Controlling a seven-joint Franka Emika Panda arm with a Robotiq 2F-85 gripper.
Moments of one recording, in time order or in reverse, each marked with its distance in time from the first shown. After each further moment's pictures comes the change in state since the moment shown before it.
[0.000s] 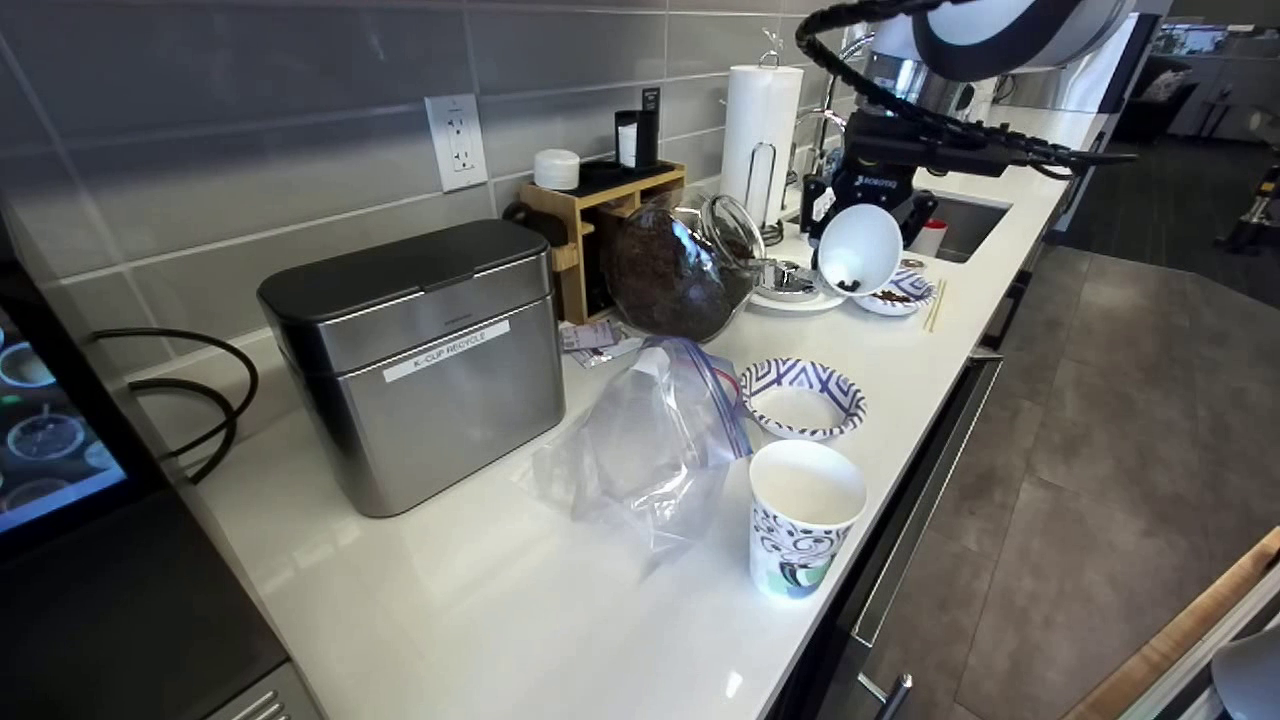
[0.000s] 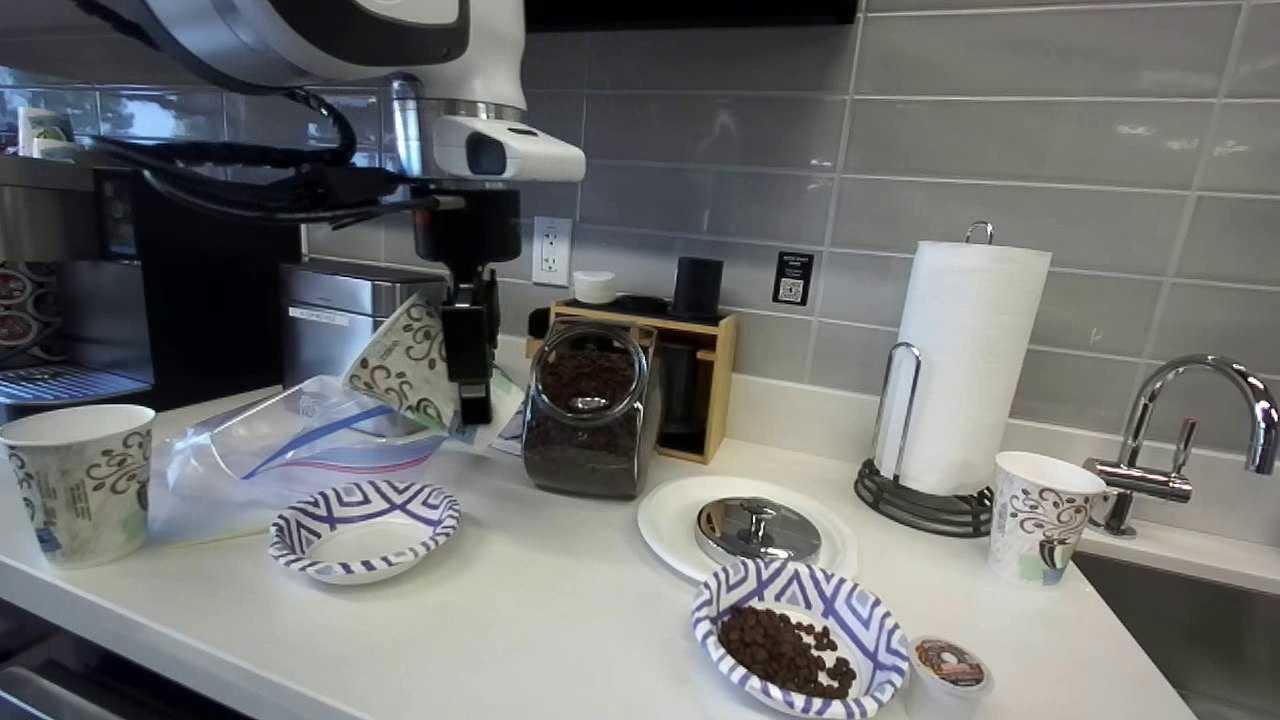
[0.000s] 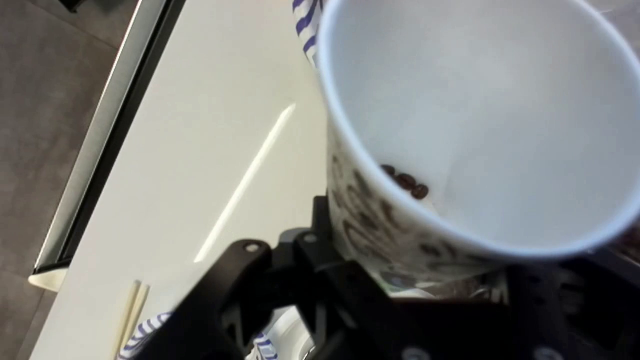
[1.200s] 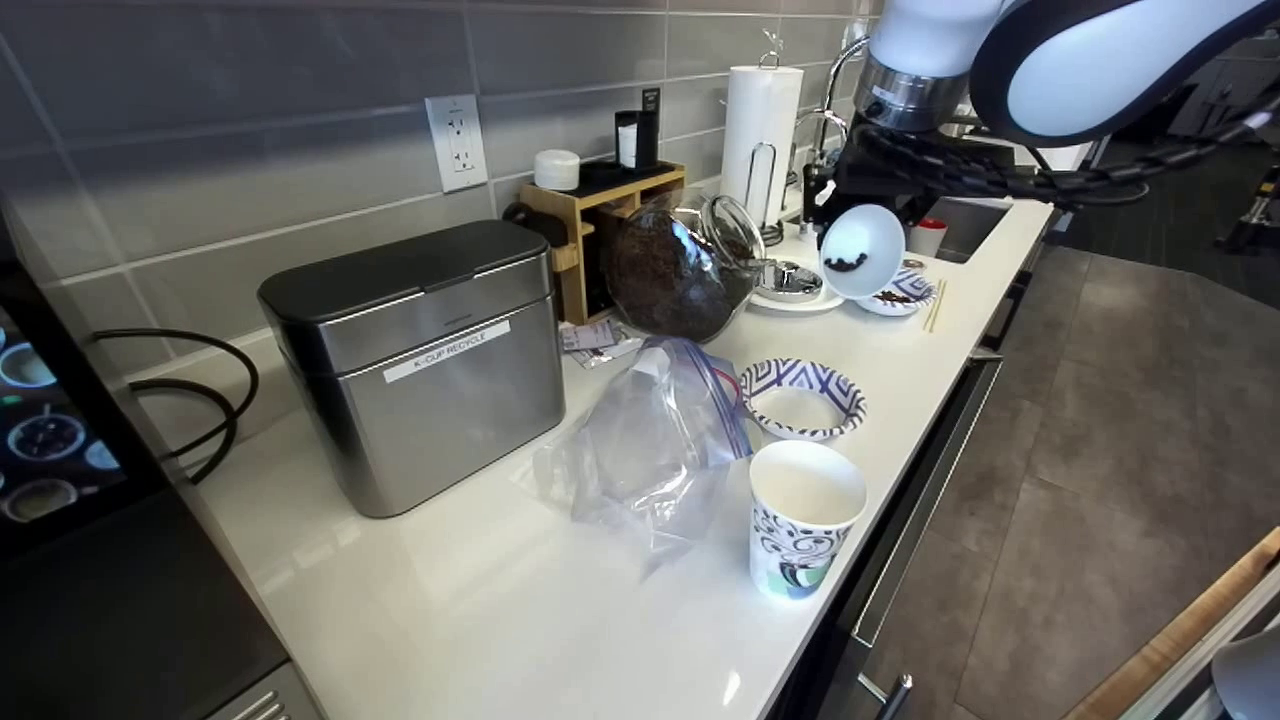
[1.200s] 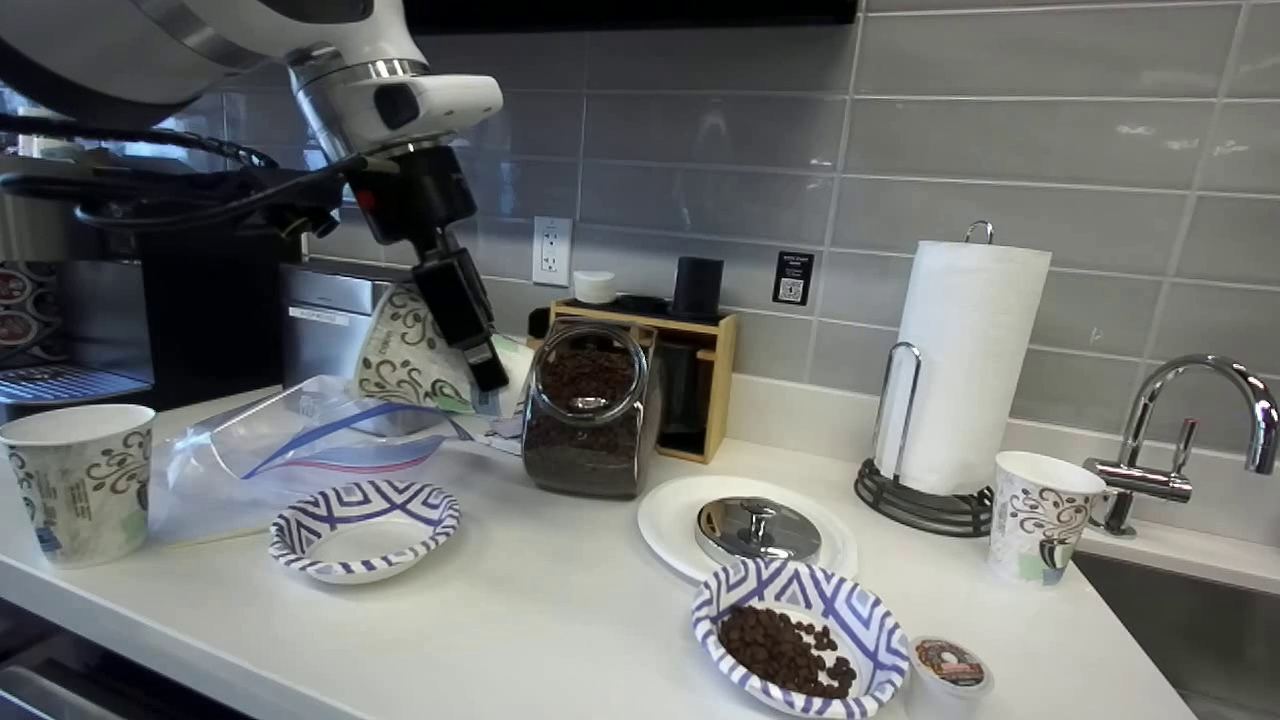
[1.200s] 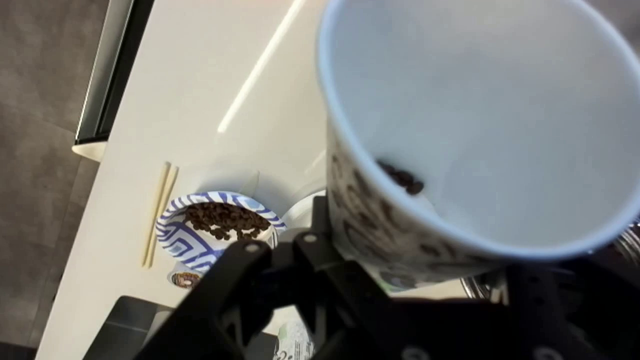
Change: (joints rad) arm -0.057 -0.103 0.139 -0.094 -0.461 0.115 0.373
